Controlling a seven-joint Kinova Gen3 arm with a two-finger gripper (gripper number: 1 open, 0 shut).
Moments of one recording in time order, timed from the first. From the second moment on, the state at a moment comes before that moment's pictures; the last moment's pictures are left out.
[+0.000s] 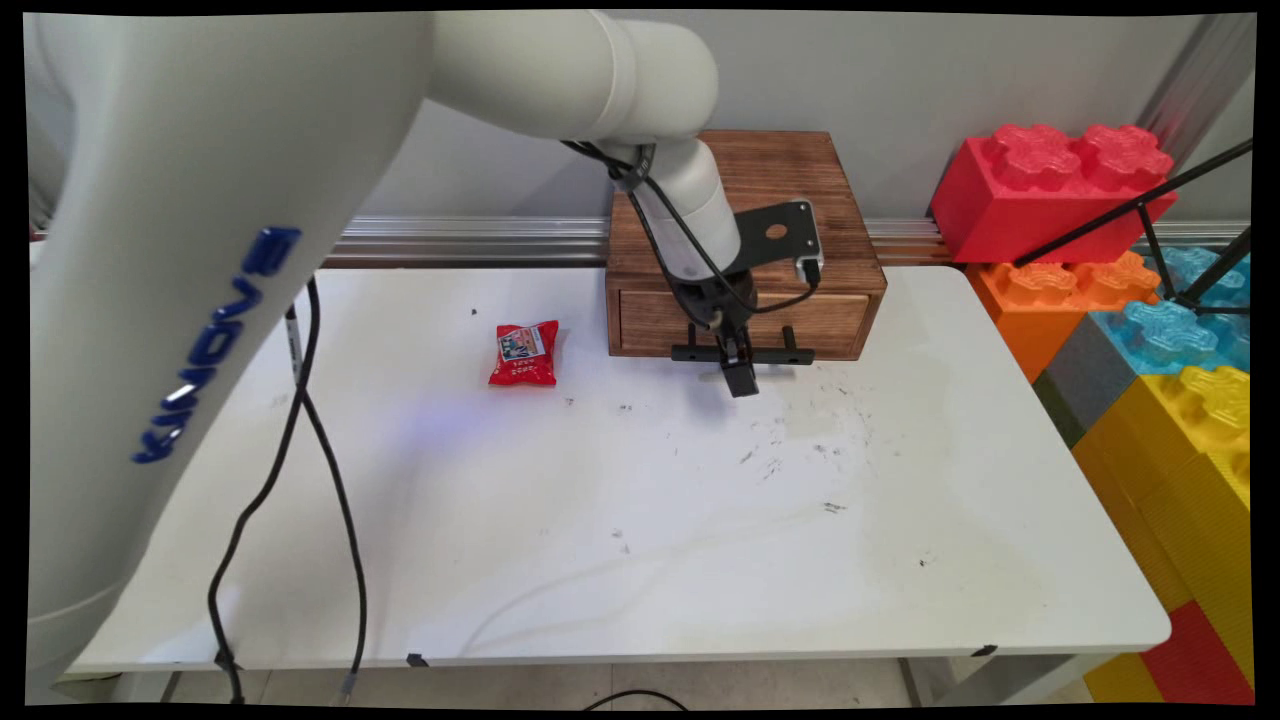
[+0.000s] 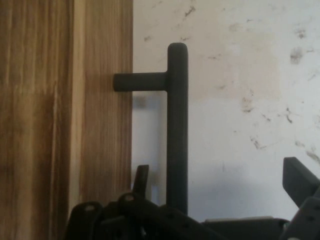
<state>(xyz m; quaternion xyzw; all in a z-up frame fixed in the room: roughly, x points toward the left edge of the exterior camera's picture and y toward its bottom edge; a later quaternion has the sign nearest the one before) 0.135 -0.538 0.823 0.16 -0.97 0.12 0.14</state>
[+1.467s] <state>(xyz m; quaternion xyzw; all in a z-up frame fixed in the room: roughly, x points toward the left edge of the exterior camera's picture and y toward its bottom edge) 0.129 -0.512 0.791 0.15 -0.97 0.11 0.17</state>
